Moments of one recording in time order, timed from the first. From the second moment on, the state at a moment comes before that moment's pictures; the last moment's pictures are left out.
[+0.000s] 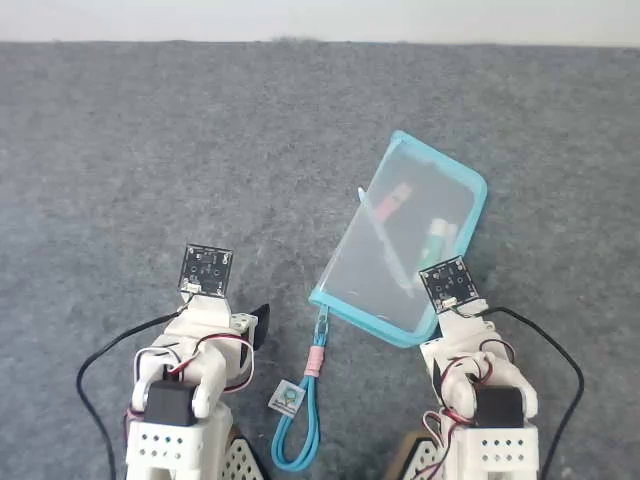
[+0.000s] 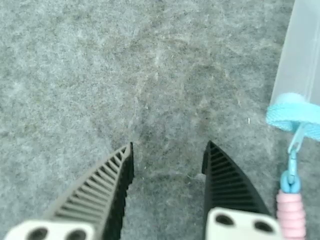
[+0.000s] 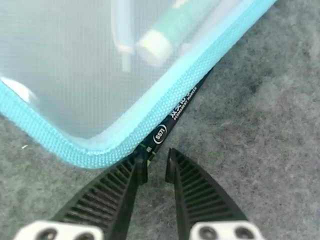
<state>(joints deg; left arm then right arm) -0.7 -102.3 97.0 70.1 2.7 -3.8 -103.5 95.3 74.6 19.6</state>
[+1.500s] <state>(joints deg) -10.7 -102.3 97.0 70.1 2.7 -26.5 -65.2 63.2 74.4 24.7</state>
